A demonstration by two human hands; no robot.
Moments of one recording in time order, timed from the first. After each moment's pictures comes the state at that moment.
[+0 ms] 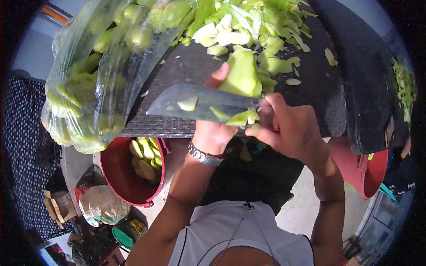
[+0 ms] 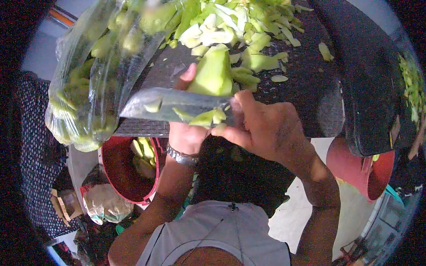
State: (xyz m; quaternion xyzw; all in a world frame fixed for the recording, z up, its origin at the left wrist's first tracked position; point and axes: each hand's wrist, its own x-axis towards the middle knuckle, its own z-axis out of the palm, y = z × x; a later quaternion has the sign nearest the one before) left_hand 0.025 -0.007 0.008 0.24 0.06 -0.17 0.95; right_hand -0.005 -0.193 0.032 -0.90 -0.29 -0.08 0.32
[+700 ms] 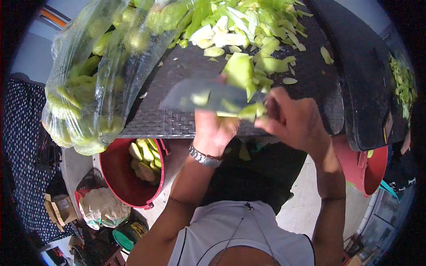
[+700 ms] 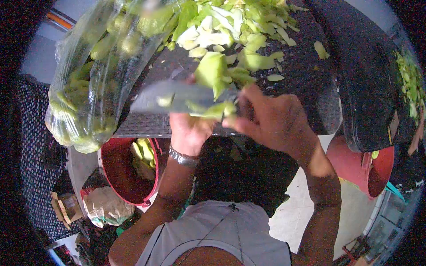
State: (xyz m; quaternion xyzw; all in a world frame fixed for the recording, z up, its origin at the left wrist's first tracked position) left_hand 0.014 -0.009 -0.011 0.20 0.11 -0.14 0.96; right_hand 0.002 -0.212 0.037 -0.90 -0.29 -0.02 0.31
